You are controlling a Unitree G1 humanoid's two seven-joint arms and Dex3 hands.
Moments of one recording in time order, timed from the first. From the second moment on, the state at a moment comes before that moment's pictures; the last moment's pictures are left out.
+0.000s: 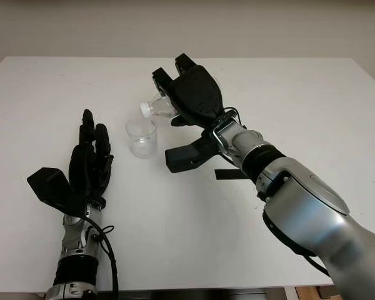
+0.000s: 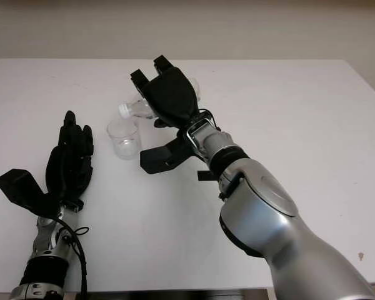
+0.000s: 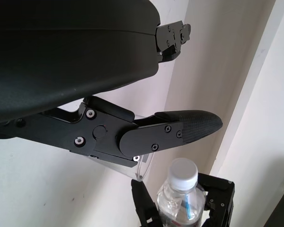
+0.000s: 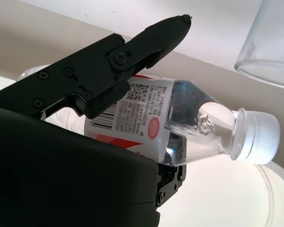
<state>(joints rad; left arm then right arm) -0.36 0.08 0.28 0.55 -0.32 -0.23 -0.23 -1.25 -0.12 0.82 1.36 -1.02 -0.11 -0.78</state>
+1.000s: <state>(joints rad) -0.34 0.09 0.28 0.50 -0.32 -0.18 -0.25 -1.09 -0.15 0.15 1.24 -0.29 -0.28 -0.33</state>
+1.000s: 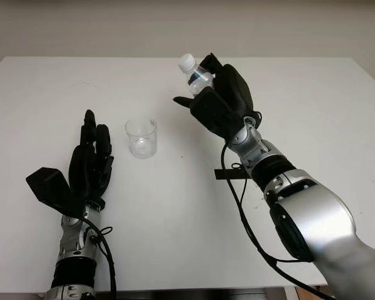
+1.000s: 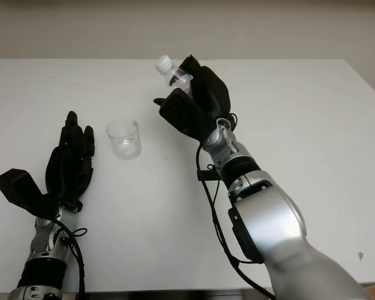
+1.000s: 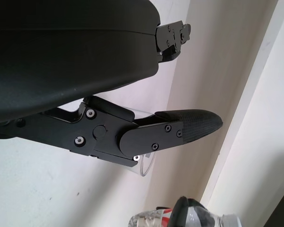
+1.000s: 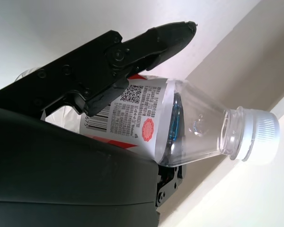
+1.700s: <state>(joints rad) -0.32 0.10 0.27 0.49 -0.31 -0.17 -0.25 -0.64 -0.17 -0.12 0.42 0.08 0.11 0.04</state>
